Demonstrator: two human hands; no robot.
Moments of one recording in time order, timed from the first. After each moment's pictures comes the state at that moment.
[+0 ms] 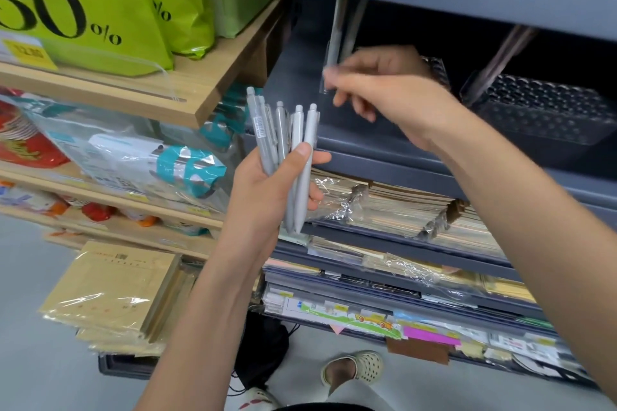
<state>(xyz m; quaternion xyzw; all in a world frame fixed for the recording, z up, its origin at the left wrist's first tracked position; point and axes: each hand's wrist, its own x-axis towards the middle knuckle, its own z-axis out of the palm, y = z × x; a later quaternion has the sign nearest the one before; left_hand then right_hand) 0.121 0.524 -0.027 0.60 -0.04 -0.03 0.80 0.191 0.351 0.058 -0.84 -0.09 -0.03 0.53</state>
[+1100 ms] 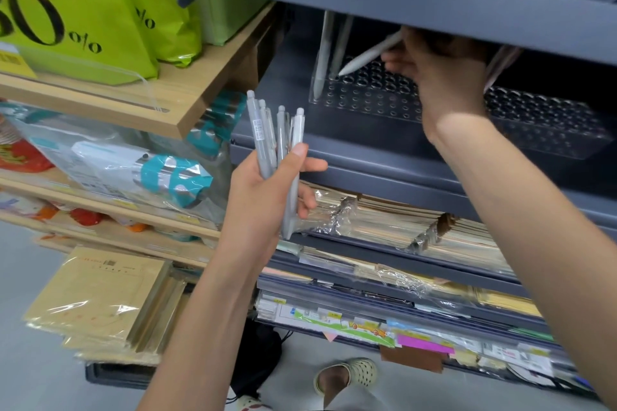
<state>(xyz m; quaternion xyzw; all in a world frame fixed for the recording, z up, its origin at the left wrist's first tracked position) 0.130 0.507 -0.019 0.58 -0.01 -0.04 0.81 0.214 0.307 0.063 -0.66 0.01 -0.25 0.70</state>
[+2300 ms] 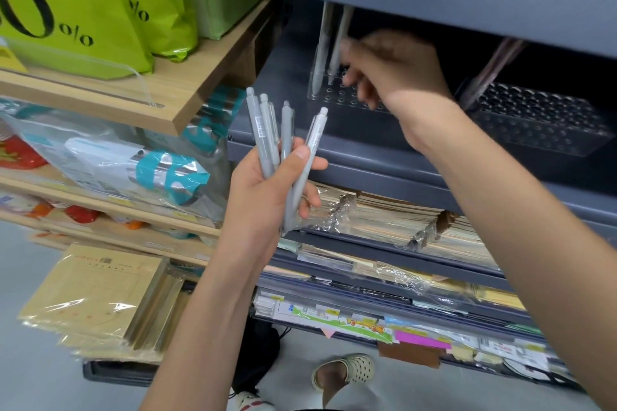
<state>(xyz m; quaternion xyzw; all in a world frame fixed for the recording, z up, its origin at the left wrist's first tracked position) 0.129 0.505 -0.024 0.56 -0.04 -0.03 0.83 0.207 0.340 0.064 -0.83 -0.02 -0.14 0.54</state>
